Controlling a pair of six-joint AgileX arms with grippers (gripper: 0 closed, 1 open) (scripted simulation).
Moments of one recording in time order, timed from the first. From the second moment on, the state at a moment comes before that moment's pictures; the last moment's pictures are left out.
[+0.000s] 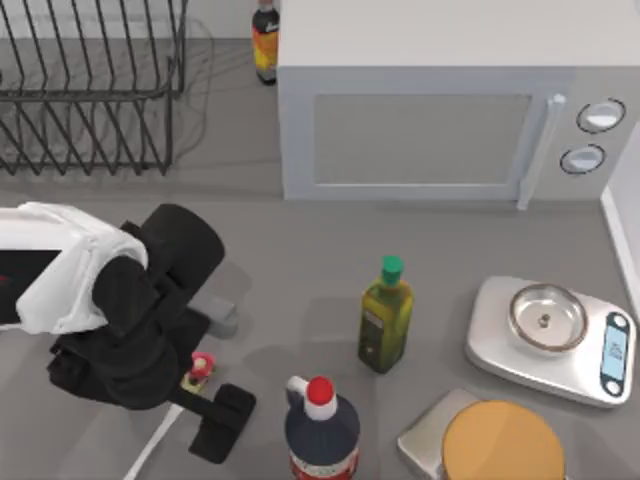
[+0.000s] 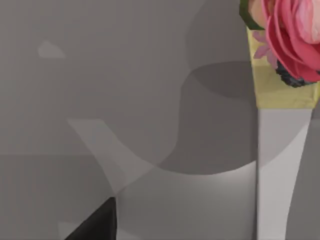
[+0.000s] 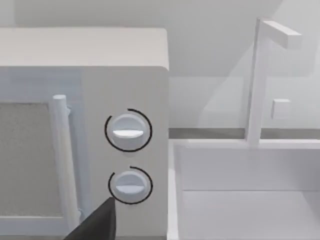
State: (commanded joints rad) left arm -0.55 1.72 0.74 -0.59 0.00 -0.08; right arm 0.00 0.00 0.00 0.00 0.00 0.00
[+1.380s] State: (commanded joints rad) left arm -0.55 1.65 0.77 -0.66 0.00 -0.09; right arm 0.00 0.00 0.00 0.00 0.00 0.00
